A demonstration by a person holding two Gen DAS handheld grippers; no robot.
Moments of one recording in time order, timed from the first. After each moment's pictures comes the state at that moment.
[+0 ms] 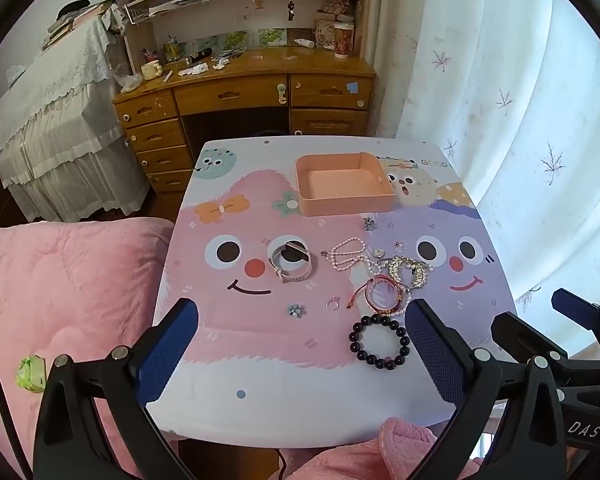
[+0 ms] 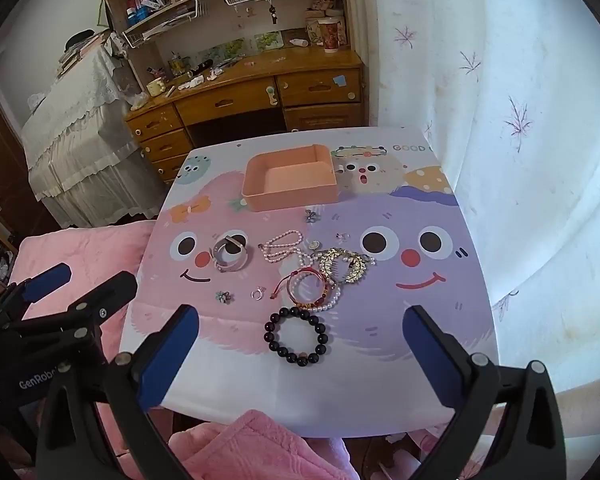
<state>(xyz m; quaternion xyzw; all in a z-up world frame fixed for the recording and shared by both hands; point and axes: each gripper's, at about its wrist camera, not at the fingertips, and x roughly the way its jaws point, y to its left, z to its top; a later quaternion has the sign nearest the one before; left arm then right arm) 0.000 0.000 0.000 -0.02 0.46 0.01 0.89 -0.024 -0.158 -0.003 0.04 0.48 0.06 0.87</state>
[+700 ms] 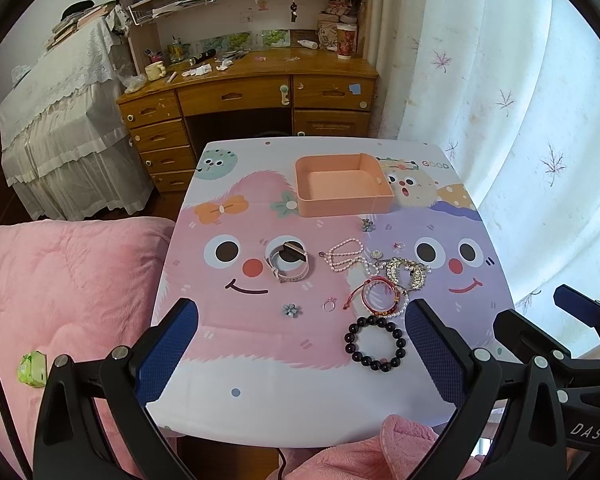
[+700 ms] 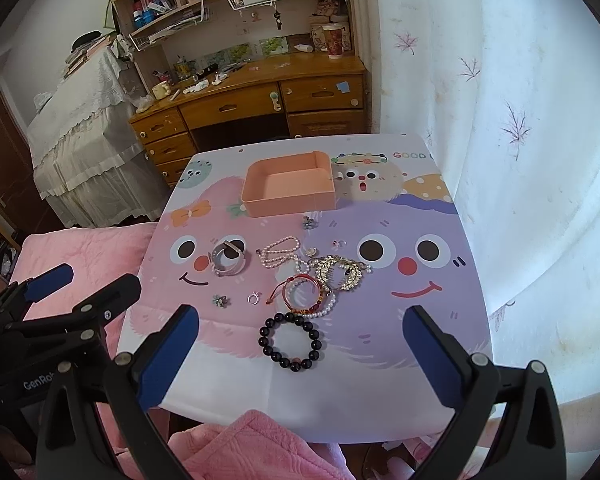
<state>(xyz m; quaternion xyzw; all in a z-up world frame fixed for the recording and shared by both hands) -0.002 0.004 0.009 -0.02 0.46 0.01 0.89 -0.021 -0.173 0.001 0.04 0.47 0.07 0.88</state>
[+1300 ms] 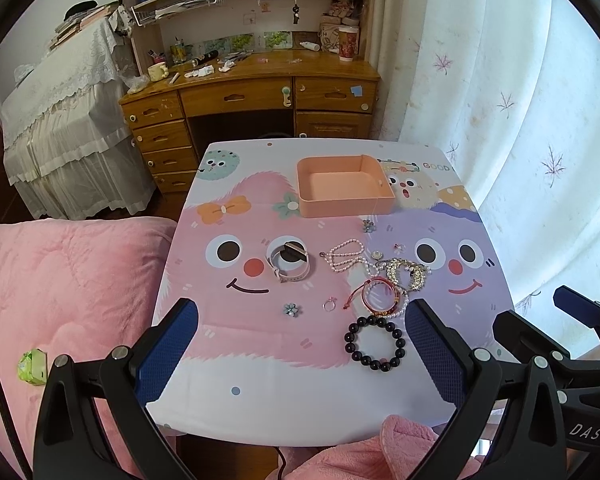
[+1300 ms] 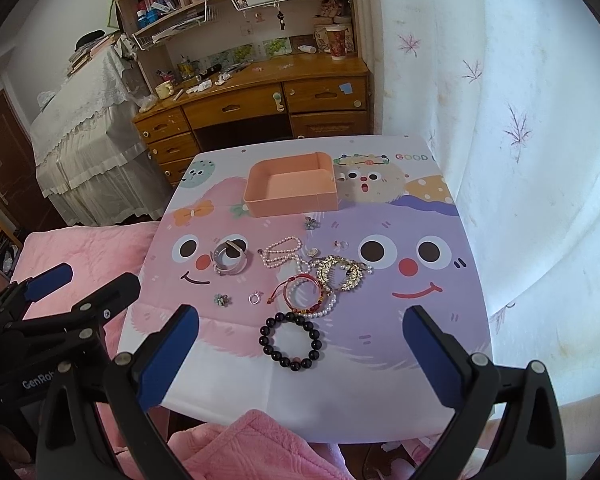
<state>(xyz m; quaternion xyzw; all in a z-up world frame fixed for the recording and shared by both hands) -0.006 -0.005 0.005 0.01 0.45 0.04 0.89 -0.021 -0.173 0.002 0.04 0.47 0.08 0.88</state>
